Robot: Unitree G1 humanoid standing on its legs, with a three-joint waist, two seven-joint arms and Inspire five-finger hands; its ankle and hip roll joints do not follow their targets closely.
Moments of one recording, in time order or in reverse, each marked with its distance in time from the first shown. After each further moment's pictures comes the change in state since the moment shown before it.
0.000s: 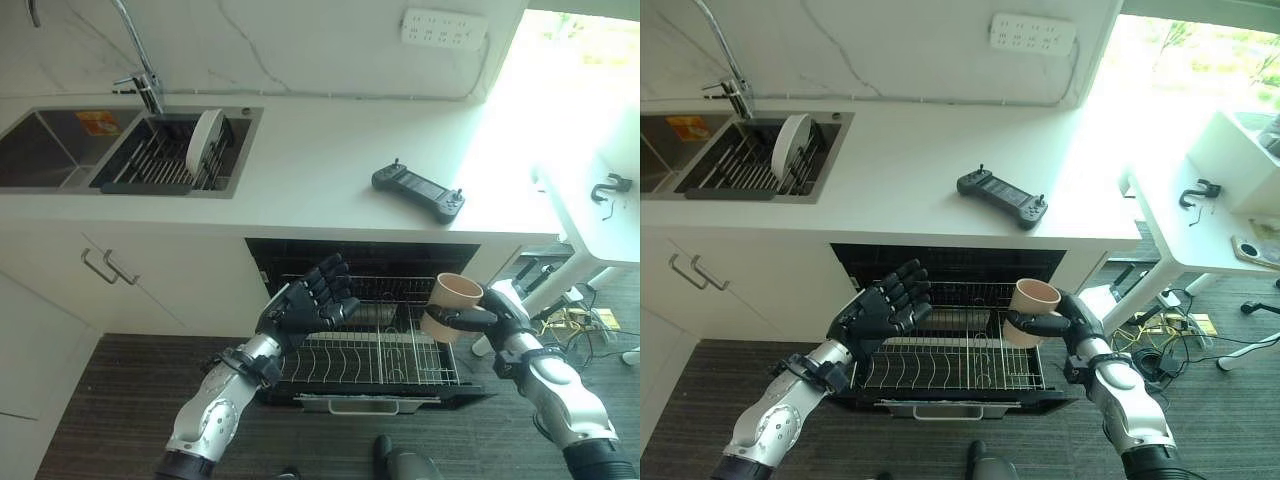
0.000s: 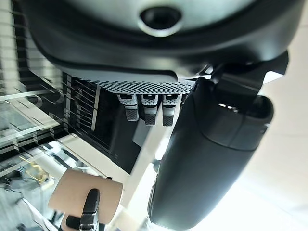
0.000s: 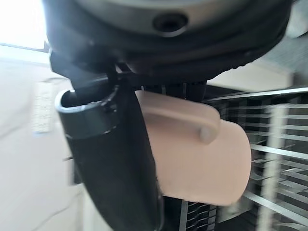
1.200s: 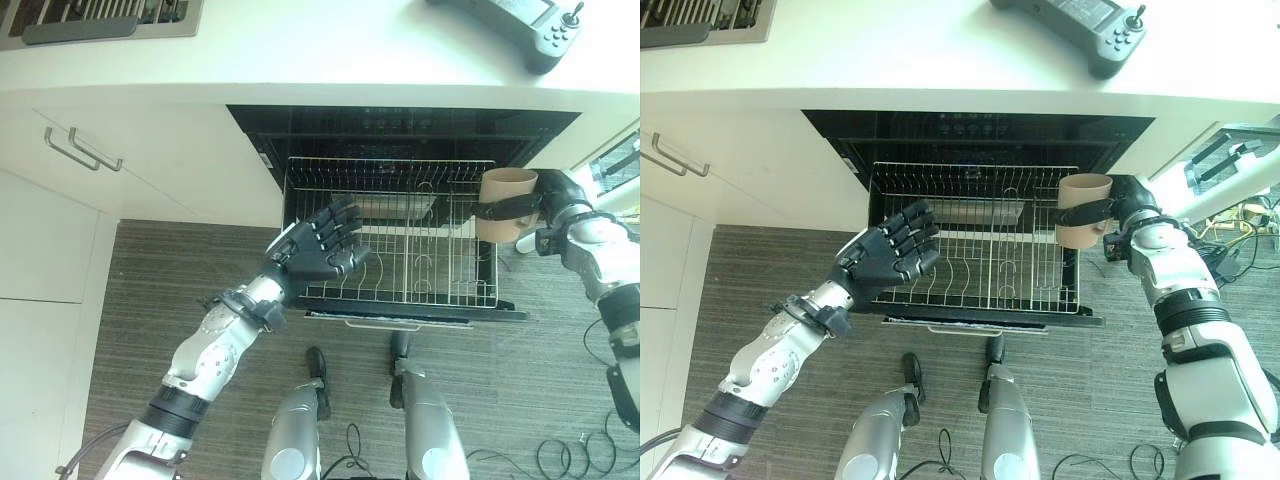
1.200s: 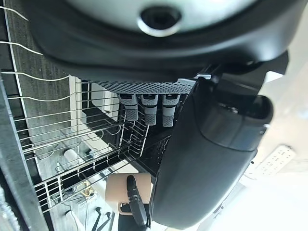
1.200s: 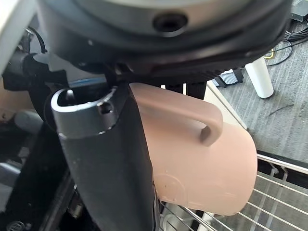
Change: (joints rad) left arm -0.306 0.127 -0.117 0.028 -0.112 -0.049 0.053; right arm -0.812 -0.295 0.343 0.558 -0.002 0.049 -0.053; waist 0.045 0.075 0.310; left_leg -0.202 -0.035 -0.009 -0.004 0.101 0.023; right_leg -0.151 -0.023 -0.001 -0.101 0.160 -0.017
